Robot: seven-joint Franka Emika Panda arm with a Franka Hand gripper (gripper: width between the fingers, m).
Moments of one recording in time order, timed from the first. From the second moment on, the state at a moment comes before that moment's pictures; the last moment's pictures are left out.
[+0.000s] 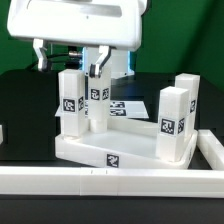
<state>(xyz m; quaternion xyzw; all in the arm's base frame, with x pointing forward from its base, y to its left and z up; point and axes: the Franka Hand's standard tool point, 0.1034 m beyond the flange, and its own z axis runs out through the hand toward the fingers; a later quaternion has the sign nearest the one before) 0.543 -0.091 0.124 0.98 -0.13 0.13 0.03</state>
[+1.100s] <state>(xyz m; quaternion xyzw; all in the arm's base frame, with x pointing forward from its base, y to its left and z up) 0.550 -0.086 0.121 0.99 -0.14 -0.05 -0.01</state>
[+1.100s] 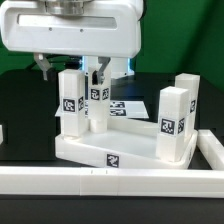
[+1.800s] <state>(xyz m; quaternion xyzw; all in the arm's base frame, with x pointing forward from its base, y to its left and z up) 0.549 -0.086 0.120 0.99 -0.15 -0.05 -0.01</state>
